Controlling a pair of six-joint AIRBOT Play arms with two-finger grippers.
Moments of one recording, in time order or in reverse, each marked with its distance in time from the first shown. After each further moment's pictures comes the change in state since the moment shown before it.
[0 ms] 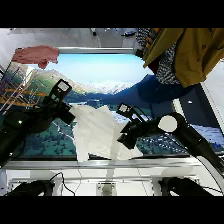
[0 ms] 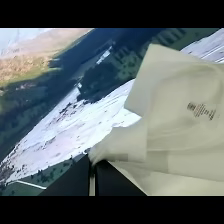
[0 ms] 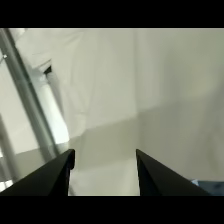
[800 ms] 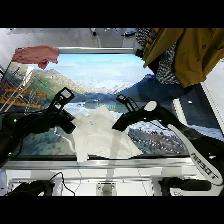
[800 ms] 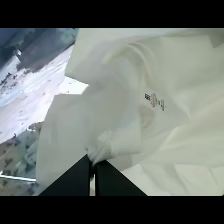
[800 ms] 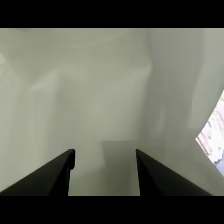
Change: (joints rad) left arm 0.031 0.007 -0.013 -0.243 0.192 0.187; right arm -0.161 -0.501 0.109 0.327 -0.098 -0.257
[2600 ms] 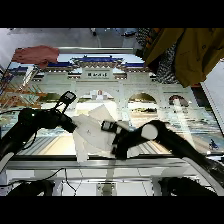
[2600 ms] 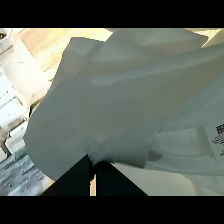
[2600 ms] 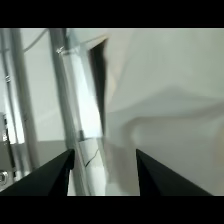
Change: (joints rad) left arm 0.001 -0.145 -0.001 0.162 0.043 -0.235; right arm 0.309 0.418 -0.128 -0.320 0.075 0.217
